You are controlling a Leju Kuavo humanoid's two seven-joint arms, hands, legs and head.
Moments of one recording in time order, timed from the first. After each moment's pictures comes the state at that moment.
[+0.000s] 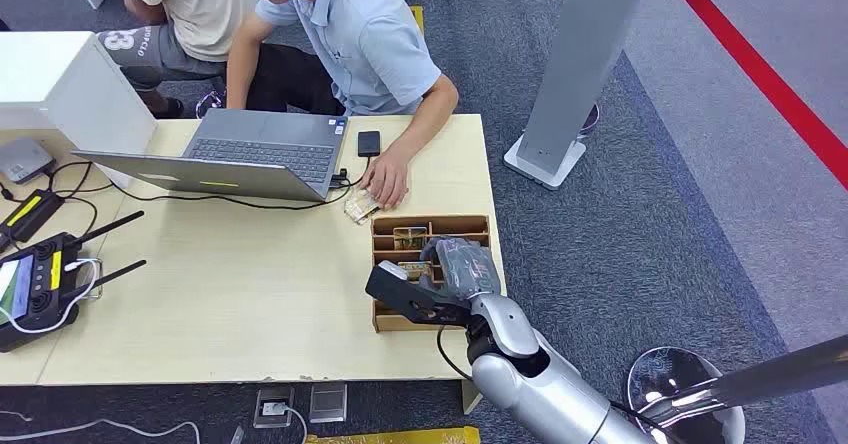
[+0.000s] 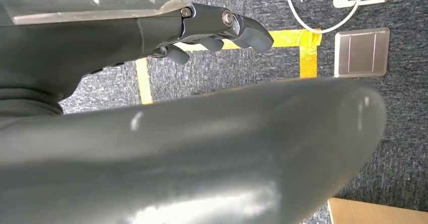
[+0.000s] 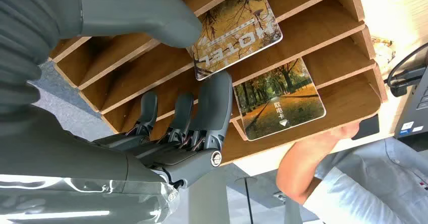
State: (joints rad) left arm -0.11 0.08 -1.13 -0.21 1.18 0.24 -0.22; right arm -0.44 -0.06 0.83 -1.27 0.80 -0.07 0.54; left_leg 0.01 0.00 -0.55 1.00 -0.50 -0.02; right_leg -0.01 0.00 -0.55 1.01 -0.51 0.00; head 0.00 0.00
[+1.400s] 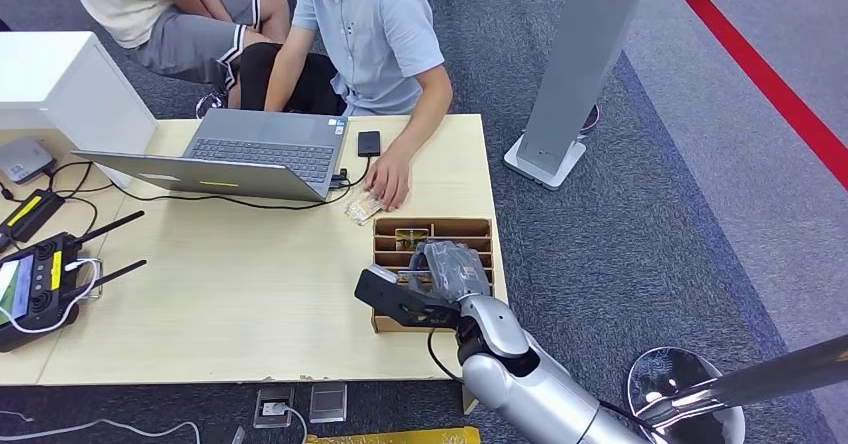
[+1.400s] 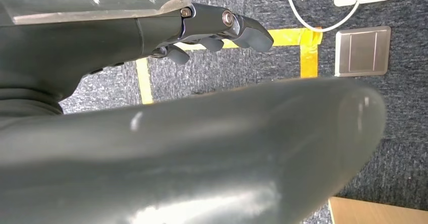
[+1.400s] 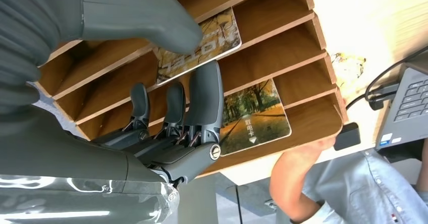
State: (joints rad) left arm -0.11 0.08 -1.13 -0.21 1.18 0.24 -0.22; right arm -0.45 -0.02 0.84 -1.23 0.79 -0.07 0.51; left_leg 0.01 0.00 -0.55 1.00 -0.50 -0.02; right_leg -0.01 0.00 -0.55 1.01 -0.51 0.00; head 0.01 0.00
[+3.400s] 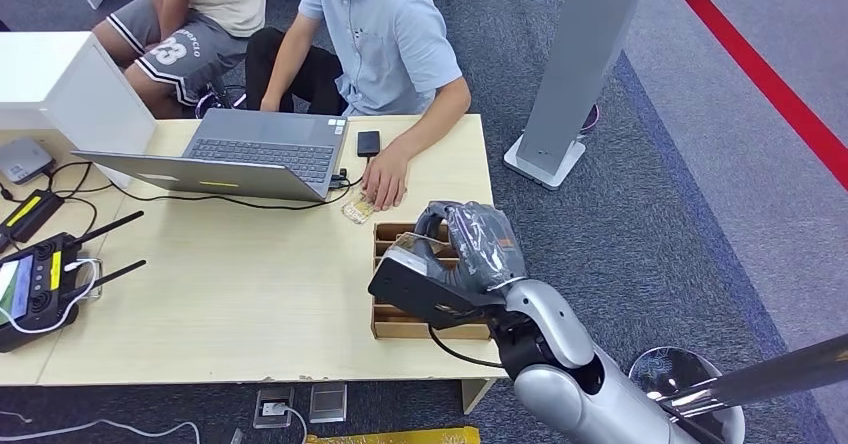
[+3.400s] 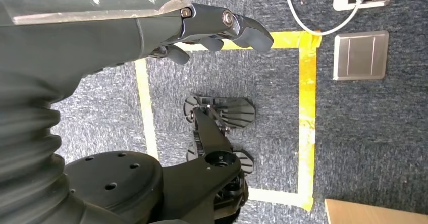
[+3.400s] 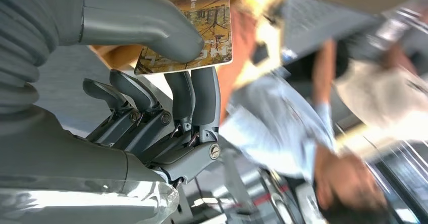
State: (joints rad) left arm -0.10 0.08 -1.14 -0.21 1.20 0.24 -0.24; right arm -0.44 -0.17 0.79 -1.76 0.73 -0.01 0.53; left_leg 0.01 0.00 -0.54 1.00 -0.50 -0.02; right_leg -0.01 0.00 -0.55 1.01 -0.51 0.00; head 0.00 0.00
